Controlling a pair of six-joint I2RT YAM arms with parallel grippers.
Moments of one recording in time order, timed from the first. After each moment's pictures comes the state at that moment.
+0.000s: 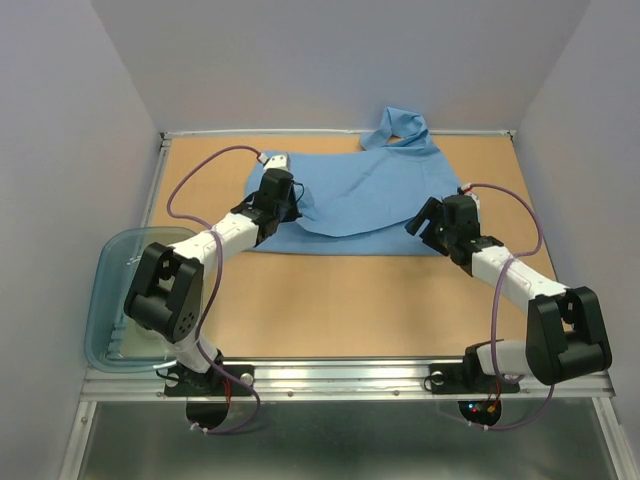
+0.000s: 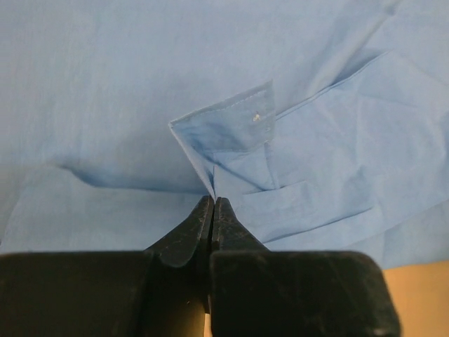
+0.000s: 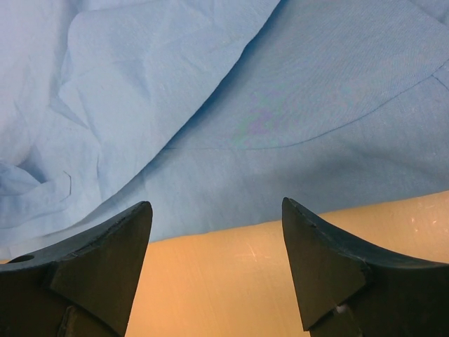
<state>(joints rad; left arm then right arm) -0.49 1.62 1.08 -0.07 -0.20 -0.46 0.22 1.32 0.70 -0.05 0.07 0.73</state>
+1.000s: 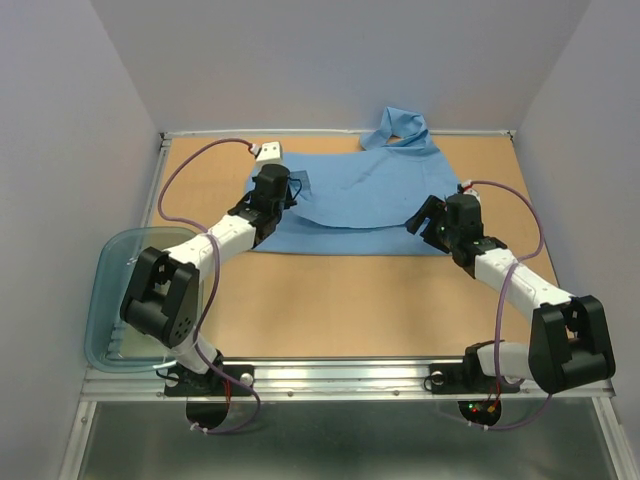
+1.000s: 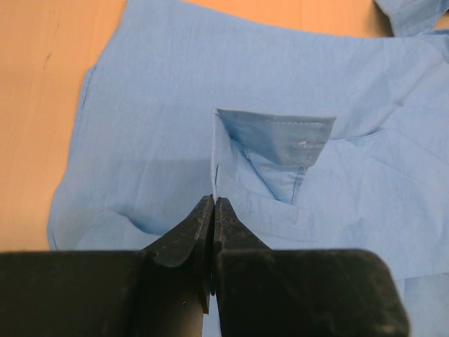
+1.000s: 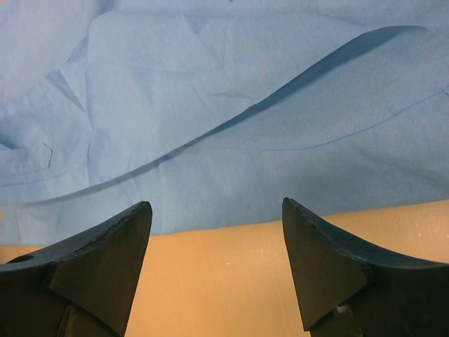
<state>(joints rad) -0.49 1.59 1.06 0.06 -0.39 -0.39 0.22 1.28 0.70 -0.05 0.04 0.69</state>
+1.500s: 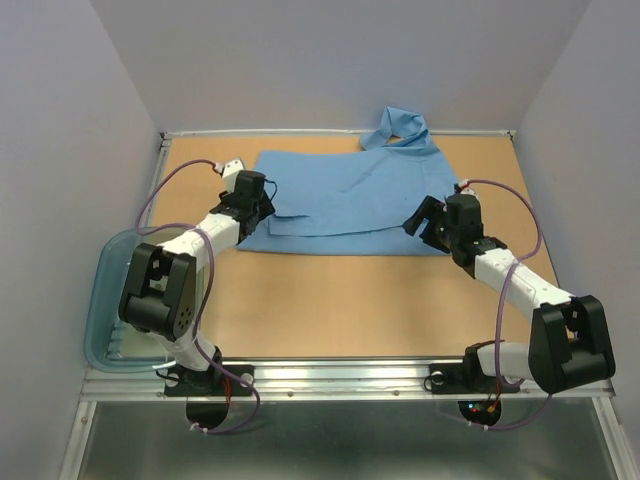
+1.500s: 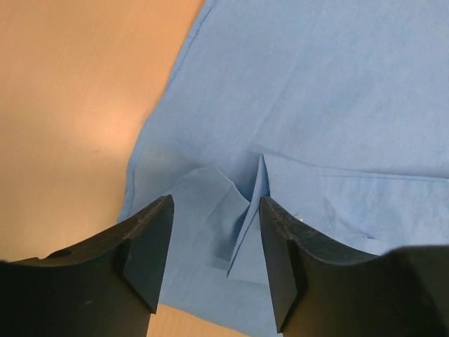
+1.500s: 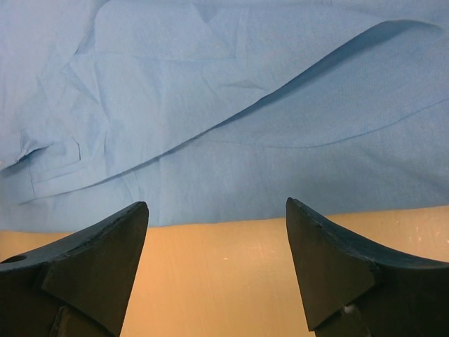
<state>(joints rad) -0.33 1.61 0.99 -0.09 -0.39 -0.62 0.22 1.28 0.70 -0.05 0.01 0.65</state>
